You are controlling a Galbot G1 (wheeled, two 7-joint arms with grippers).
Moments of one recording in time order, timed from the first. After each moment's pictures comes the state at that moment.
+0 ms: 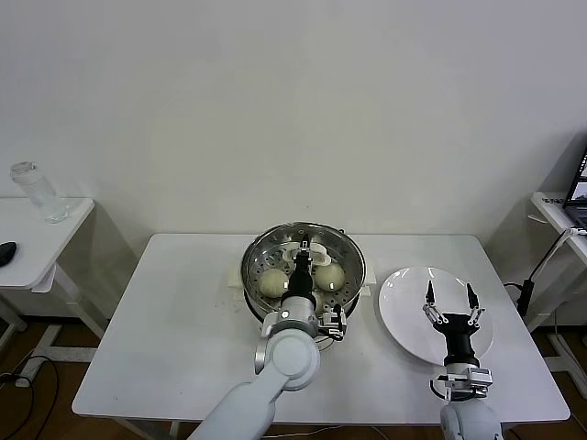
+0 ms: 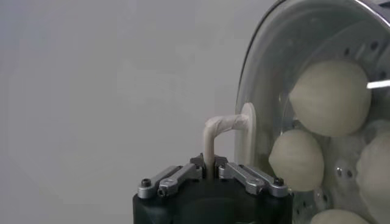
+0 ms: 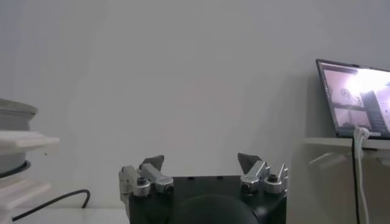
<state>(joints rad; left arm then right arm) 0.85 -1.46 0.21 -1.74 1.52 0.64 0.34 -1.30 1.30 0.63 1.53 0.19 0.47 0.09</state>
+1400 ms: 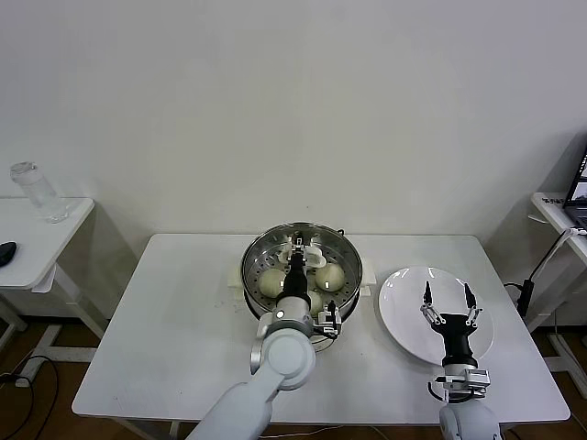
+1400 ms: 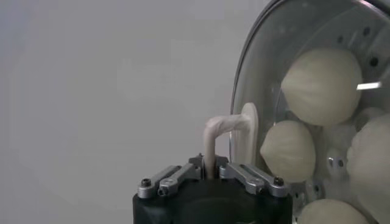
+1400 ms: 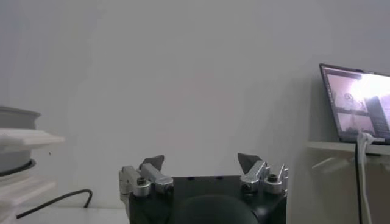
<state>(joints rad) 0.87 -1.46 0.18 -1.75 1.51 0.64 0.35 -1.30 1.30 0.62 1.52 0.17 0.48 0.09</state>
